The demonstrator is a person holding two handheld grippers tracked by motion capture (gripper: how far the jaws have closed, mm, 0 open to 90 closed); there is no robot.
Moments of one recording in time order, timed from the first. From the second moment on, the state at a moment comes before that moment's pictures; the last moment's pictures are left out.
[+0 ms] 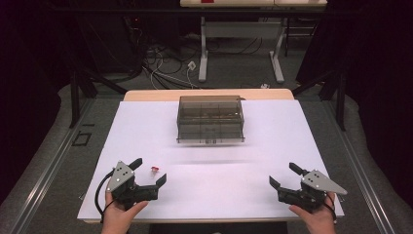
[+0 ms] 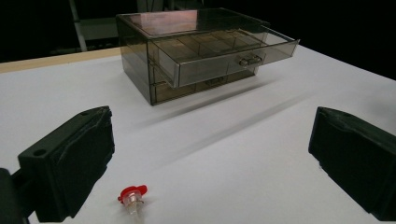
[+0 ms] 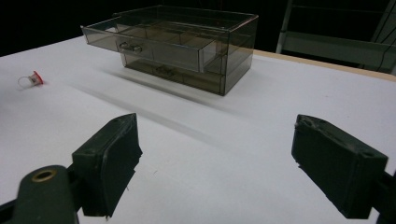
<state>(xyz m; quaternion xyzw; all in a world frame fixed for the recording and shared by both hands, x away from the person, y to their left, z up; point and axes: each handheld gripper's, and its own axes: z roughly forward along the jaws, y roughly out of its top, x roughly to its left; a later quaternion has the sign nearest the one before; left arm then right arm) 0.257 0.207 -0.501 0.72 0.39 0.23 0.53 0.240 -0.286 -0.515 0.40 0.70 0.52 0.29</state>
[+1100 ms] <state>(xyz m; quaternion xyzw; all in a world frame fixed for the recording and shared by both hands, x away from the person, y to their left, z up) 0.283 0.207 -0.500 0.71 0.44 0.20 0.51 0.240 -0.295 -0.518 0.43 0.68 0.52 0.28</state>
